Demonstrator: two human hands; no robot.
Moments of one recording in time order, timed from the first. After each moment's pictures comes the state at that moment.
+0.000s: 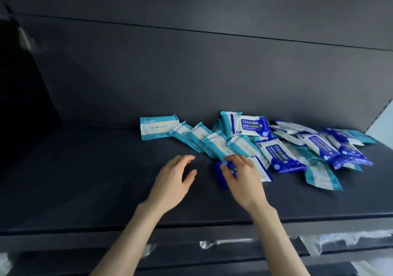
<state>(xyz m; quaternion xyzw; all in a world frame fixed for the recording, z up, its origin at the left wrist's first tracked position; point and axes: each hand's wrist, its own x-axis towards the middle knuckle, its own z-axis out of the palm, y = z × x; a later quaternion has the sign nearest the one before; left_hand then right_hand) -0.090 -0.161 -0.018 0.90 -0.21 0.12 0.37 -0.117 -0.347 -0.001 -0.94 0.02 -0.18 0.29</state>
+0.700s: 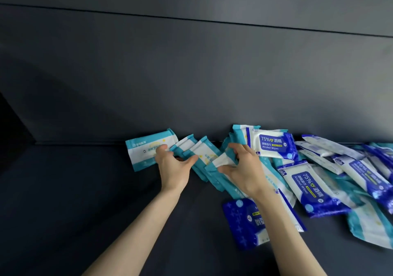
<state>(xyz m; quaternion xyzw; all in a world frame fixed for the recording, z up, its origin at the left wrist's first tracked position) 0.060 -0.201 -0.021 0.79 0.12 0.10 0.59 0.035 -0.367 0.004 -0.95 0.03 -0.09 0.29</state>
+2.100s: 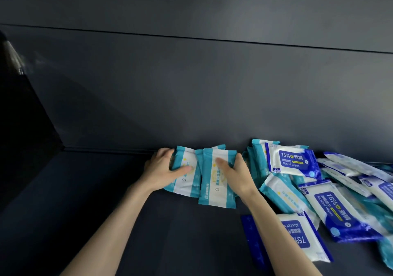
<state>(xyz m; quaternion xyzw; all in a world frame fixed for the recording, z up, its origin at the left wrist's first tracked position) 0.094 -0.103 -0.009 0.95 -0.06 -0.03 0.30 0.068 -0.315 -0.005 -0.79 0.07 -0.02 0.61</state>
